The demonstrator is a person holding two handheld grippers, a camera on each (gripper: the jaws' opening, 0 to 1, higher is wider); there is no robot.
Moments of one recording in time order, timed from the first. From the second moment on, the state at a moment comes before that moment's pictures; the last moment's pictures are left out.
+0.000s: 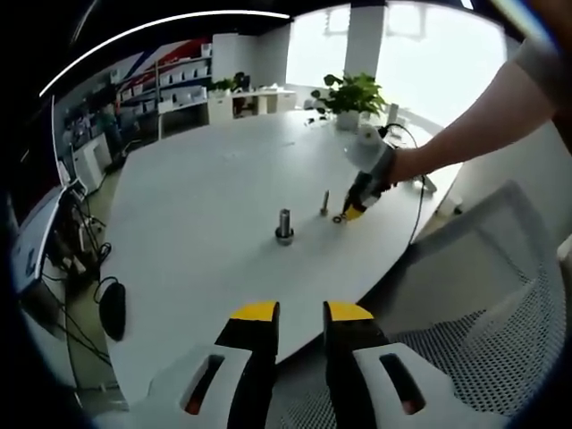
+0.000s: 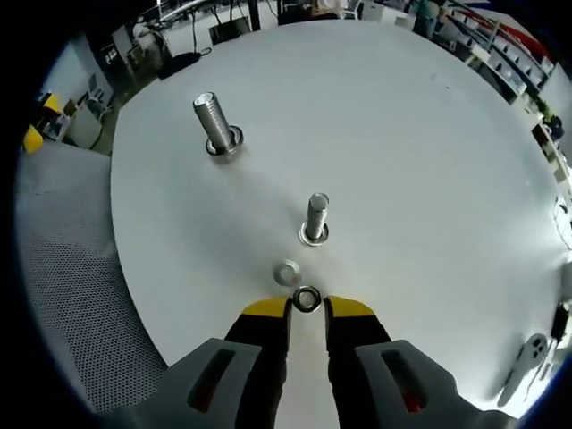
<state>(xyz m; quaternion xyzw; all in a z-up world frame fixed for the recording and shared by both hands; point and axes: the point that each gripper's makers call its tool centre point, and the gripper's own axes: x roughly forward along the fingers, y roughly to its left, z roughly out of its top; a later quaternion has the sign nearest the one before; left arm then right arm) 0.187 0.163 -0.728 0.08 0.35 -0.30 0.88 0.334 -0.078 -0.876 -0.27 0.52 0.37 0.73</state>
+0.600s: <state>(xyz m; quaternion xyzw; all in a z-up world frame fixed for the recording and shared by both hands) 0.186 0.164 -0.729 0.08 0.36 -0.30 0.88 0.334 -0.076 -0.878 -0.34 0.57 0.37 0.65</state>
